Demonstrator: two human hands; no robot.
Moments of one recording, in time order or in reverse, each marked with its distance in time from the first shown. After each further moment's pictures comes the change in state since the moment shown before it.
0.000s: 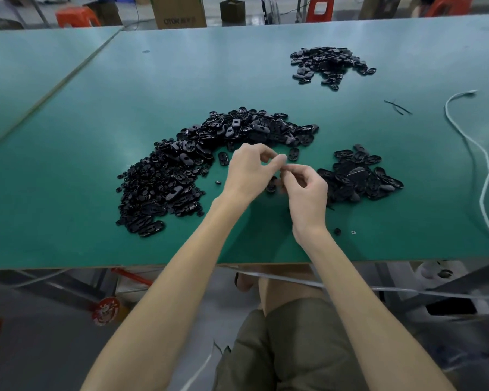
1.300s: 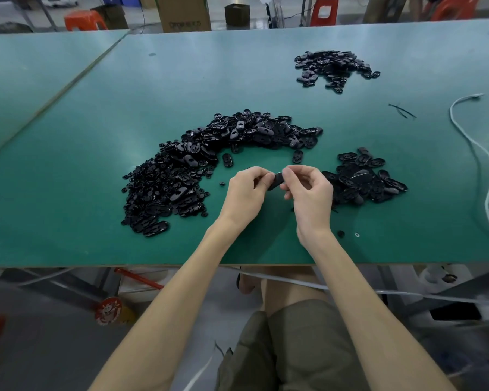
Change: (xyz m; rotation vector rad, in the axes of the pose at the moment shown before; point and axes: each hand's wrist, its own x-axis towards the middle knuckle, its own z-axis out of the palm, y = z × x) left_hand -0.028 -0.030 0.006 -0.143 0.006 0.046; right_hand 0.000 0.001 -0.002 0.081 -0.014 0.010
